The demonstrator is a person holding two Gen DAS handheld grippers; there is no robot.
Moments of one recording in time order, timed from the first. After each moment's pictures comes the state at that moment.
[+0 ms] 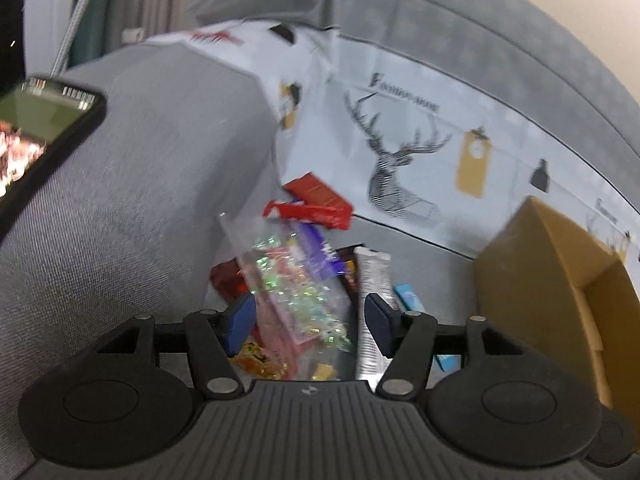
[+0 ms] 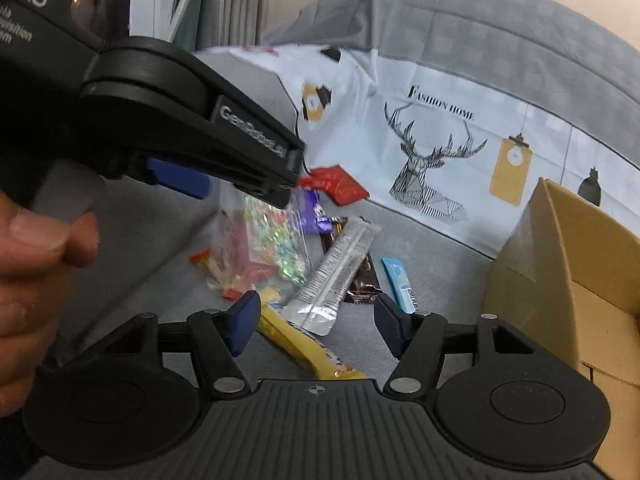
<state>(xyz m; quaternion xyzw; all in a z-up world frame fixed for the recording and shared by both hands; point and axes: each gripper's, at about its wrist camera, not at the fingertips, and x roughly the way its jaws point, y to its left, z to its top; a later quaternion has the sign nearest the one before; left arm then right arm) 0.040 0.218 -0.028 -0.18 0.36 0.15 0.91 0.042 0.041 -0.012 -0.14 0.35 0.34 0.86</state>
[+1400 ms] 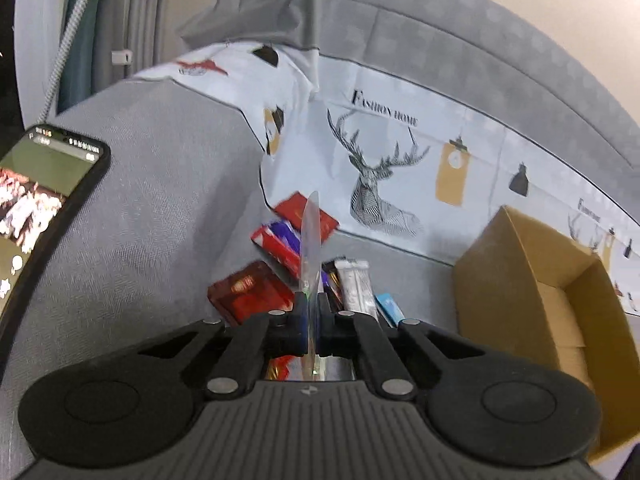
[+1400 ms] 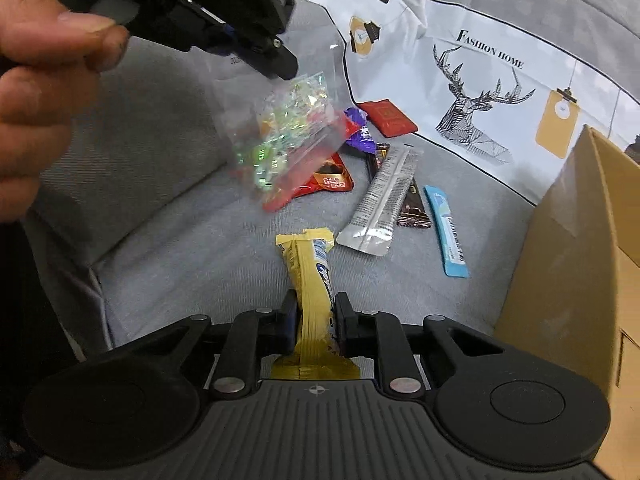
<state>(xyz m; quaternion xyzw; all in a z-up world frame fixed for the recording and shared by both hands) 0.029 0.203 0.007 -0.16 0.36 0.13 0.91 0.020 0.013 -0.018 -0.17 0.41 0.41 0.80</state>
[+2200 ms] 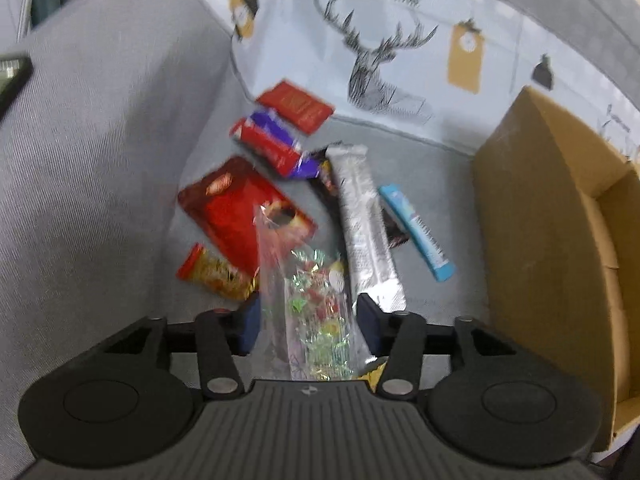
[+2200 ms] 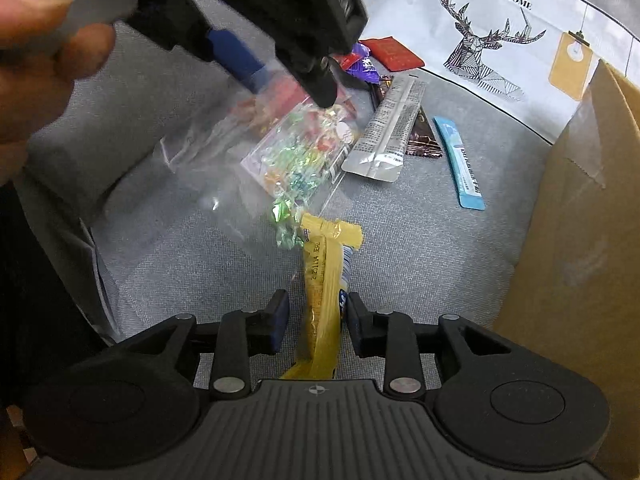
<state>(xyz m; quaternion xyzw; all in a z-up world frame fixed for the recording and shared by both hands) 0.065 0.173 -0.046 -0.13 0.50 0.13 0.85 0.025 0.010 -0.052 -0.17 0.47 0.41 0.76</state>
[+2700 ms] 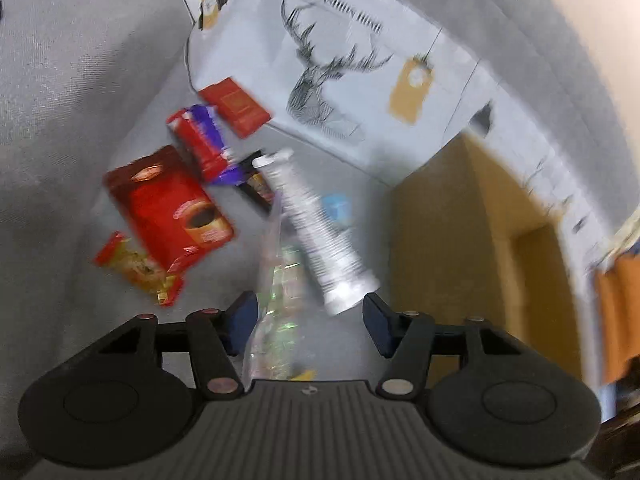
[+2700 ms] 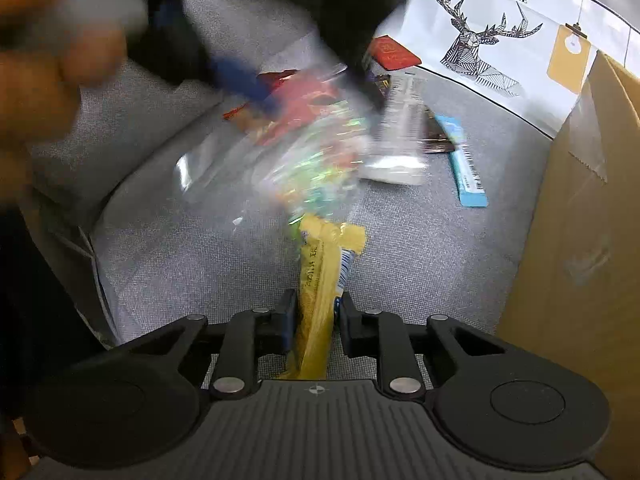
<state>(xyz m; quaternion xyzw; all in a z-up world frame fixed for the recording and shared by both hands) 0.062 0.181 -0.039 -0.23 0.47 0.06 0.85 0.030 0.009 -0.053 -0.15 0.48 0.41 0.76</state>
